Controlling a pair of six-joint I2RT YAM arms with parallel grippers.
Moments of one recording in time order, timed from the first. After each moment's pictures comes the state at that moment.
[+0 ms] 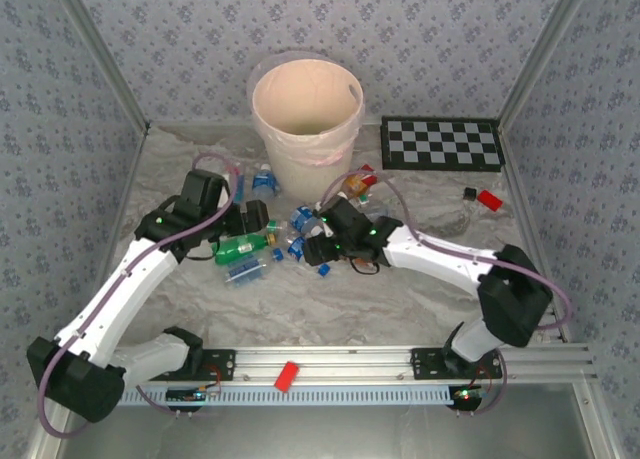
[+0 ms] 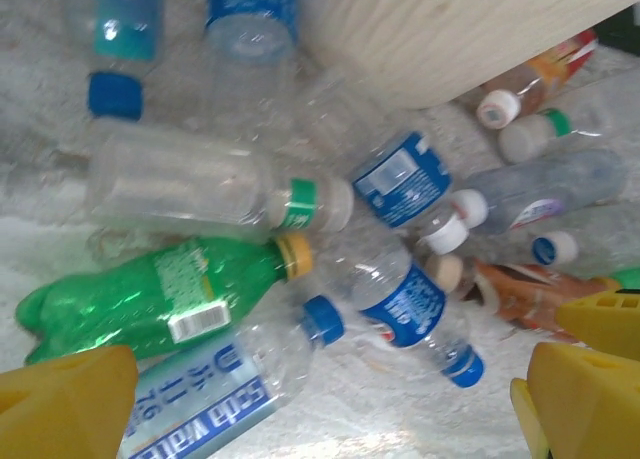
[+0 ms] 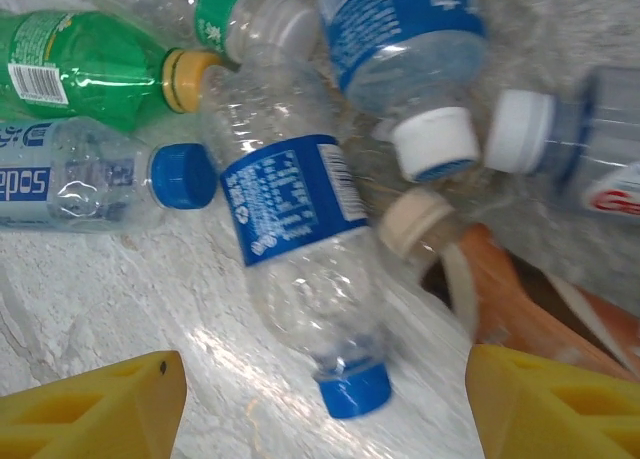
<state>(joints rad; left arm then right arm) -0.44 1.06 1.04 -0.83 0.03 -0.56 0.89 1.55 1.06 -0.44 -0.02 0.42</state>
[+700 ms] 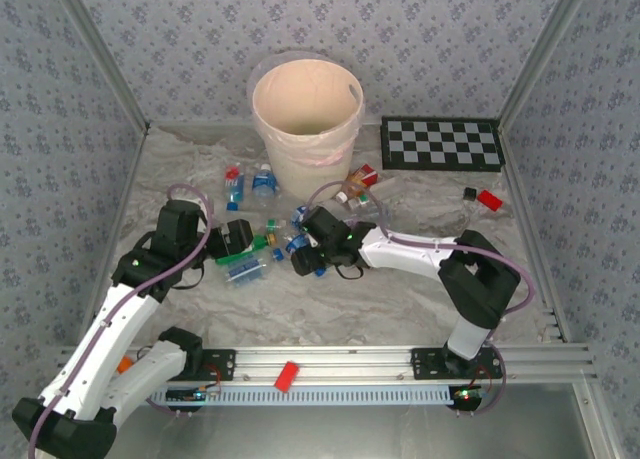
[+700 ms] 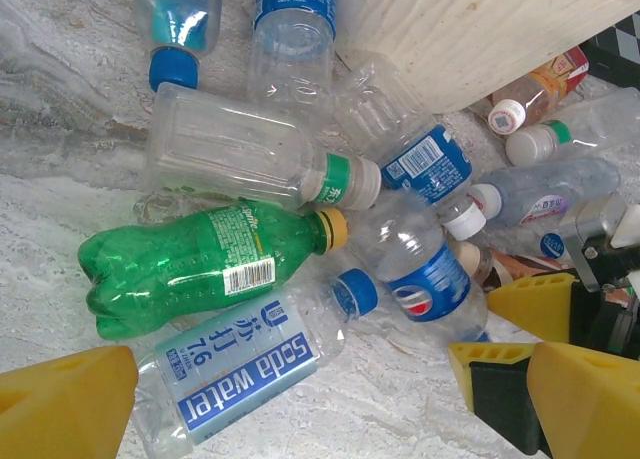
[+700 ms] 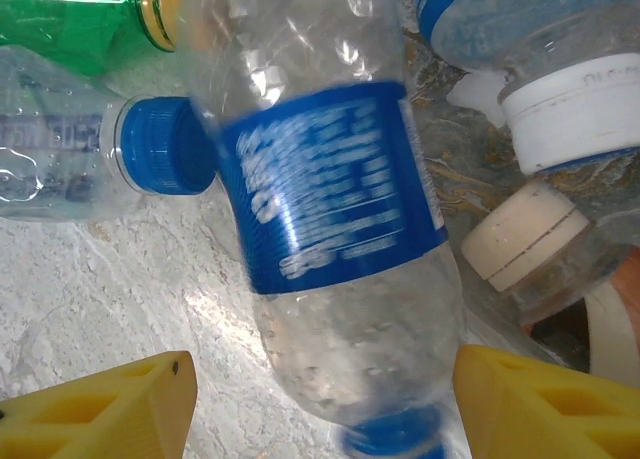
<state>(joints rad) -0.39 0.79 0.86 -0.80 0.04 -0.56 0.93 1.71 1.08 -0.37 -0.03 0.42</state>
